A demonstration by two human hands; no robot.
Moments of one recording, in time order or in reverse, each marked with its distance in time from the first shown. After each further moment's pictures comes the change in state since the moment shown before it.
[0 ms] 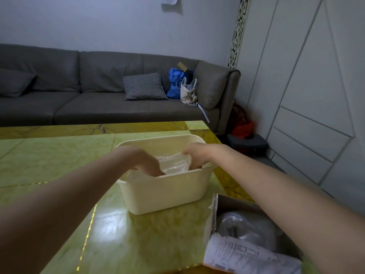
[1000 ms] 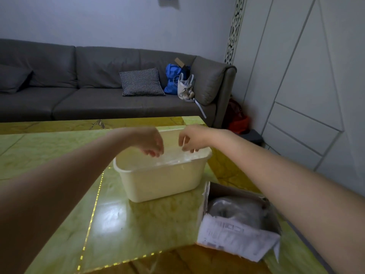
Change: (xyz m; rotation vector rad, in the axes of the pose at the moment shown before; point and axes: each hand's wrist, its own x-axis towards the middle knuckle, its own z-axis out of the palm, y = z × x) left_hand -0.017 -0.004 -0.025 -0.196 0.297 0.241; right_hand -0.033 -0.004 -0.025 0.230 0.135 -0.082
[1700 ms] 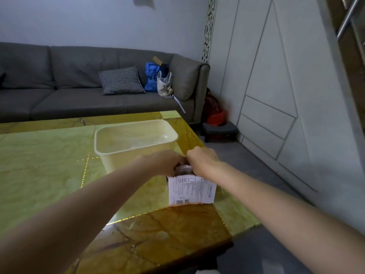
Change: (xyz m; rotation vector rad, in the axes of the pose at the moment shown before) left_hand -0.067 0.122 0.101 0.451 0.067 0.345; right_hand -0.154 0.018 0.057 -0.429 0.117 0.196
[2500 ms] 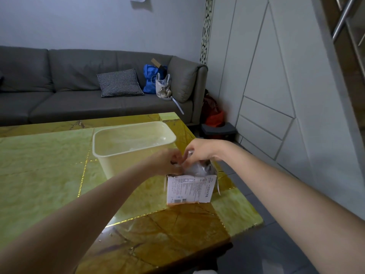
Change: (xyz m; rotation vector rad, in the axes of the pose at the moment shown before) left_hand 0.002 -0.009 0.011 -0.498 0.209 -0.094; right_hand 0.008 0.030 -0.029 0.727 -0.296 -0.009
